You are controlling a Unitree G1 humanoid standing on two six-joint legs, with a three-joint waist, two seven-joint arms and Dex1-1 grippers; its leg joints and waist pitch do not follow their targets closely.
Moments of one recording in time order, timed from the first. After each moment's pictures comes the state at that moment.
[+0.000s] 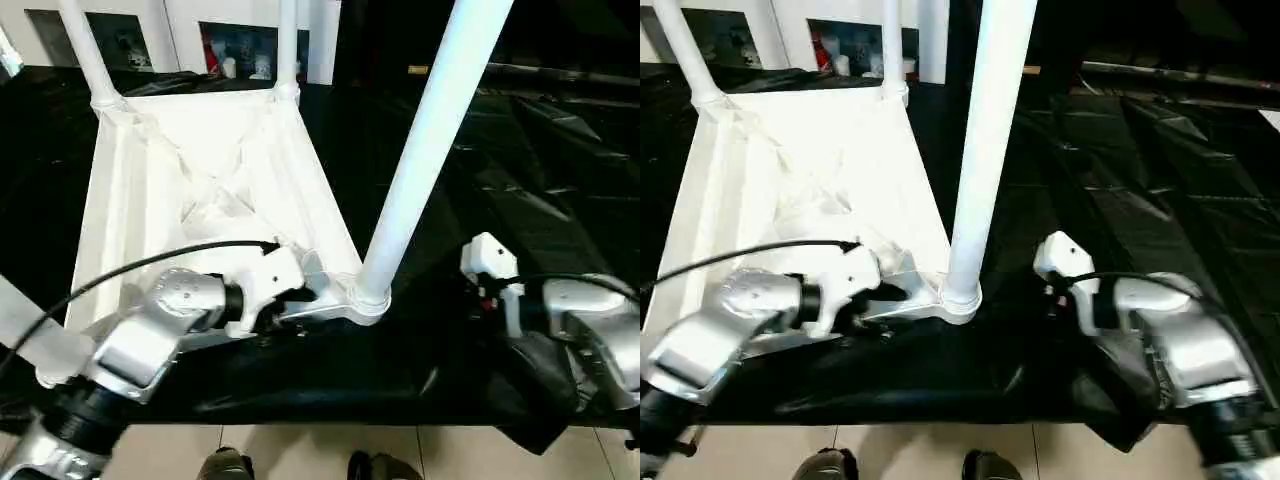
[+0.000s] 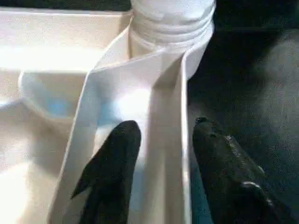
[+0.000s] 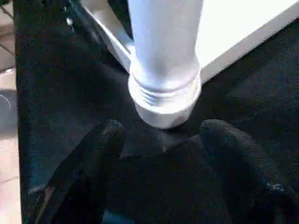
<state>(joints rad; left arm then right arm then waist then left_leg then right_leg) -0.40 0.57 -0.36 -0.07 -0.08 0.52 -0.98 -0.30 -0.68 0.13 -0.01 0.26 0.45 1.17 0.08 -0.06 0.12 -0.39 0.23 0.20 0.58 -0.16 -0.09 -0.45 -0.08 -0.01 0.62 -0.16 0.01</state>
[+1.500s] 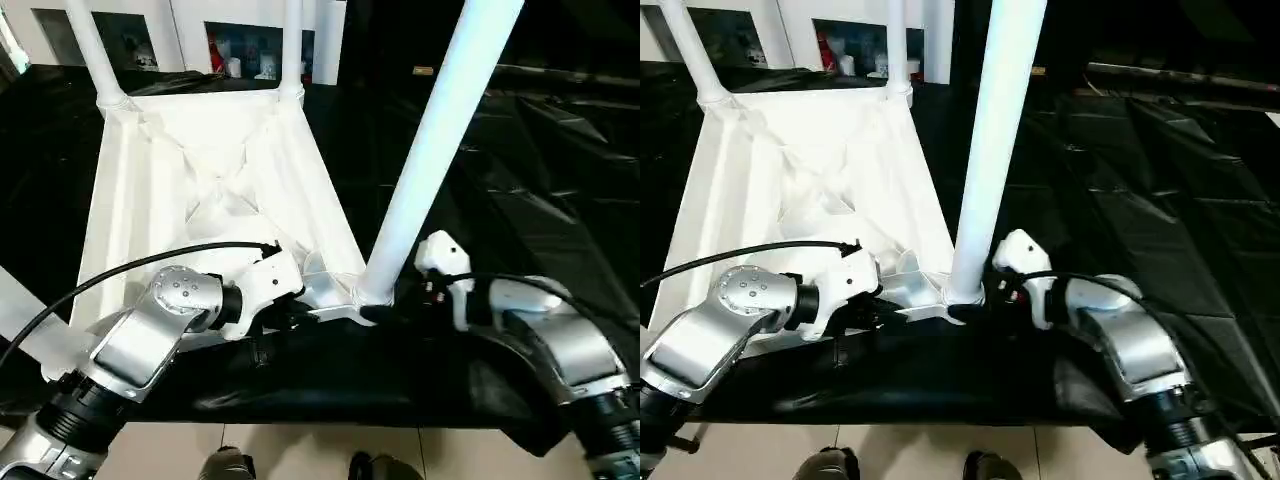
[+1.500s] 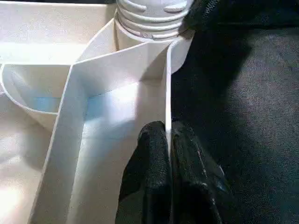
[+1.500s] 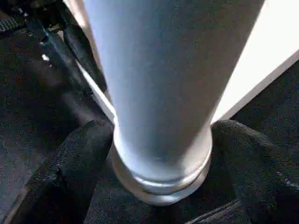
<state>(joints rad) -0.41 0.56 -0.39 -0.07 -0.08 0.53 -1.00 -0.36 -0.47 0.20 0.10 0.20 0.34 0.99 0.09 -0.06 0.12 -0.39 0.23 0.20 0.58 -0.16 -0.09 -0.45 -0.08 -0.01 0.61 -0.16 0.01</state>
